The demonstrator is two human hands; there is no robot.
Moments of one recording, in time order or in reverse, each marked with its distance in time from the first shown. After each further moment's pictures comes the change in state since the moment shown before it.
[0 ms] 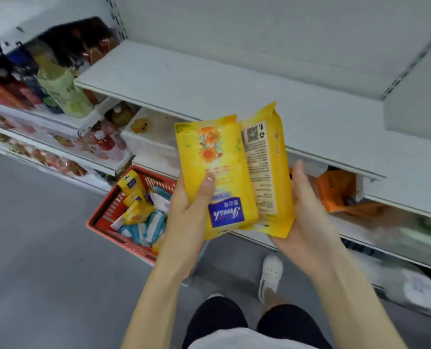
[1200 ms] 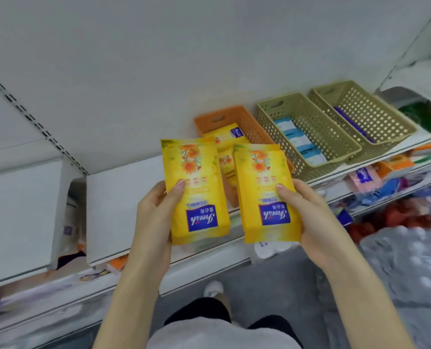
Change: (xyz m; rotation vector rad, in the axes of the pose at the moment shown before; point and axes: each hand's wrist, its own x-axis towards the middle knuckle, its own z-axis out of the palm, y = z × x) left_hand -0.075 -0.135 0.577 0.186 -0.512 -0.255; right_hand -0.317 -0.274 -0.474 -0.058 0.937 -0.392
